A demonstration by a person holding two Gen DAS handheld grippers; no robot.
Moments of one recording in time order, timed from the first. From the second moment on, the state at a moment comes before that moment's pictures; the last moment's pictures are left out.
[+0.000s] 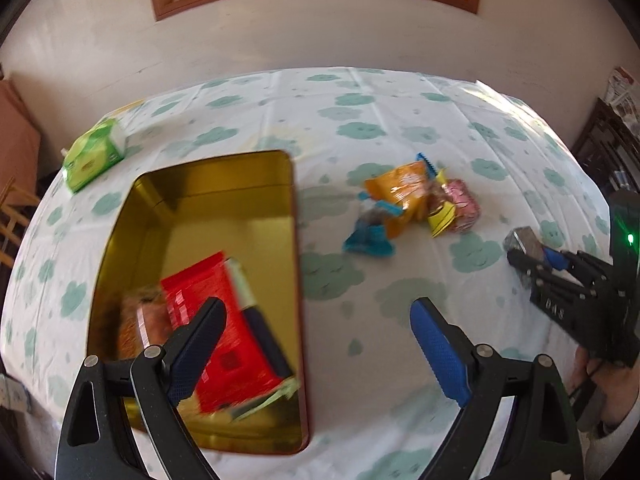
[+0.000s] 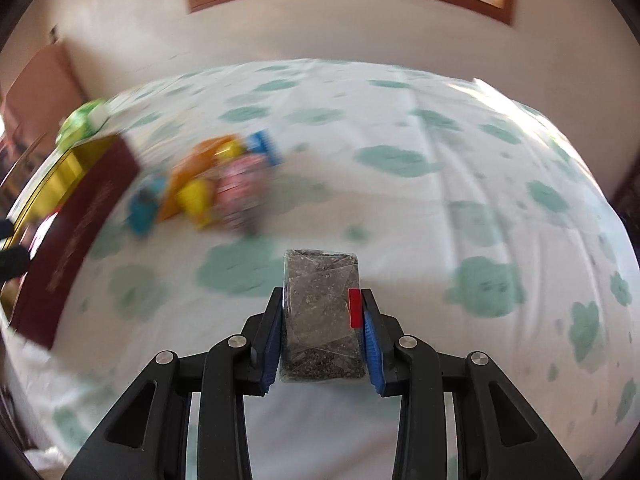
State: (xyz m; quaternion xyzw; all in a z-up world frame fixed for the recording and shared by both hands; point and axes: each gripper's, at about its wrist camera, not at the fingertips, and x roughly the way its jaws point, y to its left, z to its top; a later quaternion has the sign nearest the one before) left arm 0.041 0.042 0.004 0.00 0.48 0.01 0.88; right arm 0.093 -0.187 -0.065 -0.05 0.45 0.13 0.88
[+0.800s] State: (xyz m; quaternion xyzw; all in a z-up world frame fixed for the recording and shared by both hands) left arm 0.131 0.006 -0.037 0.00 0.53 -0.05 0.85; right arm 0.119 -0.221 -0.071 0.00 0.43 0.09 0.90
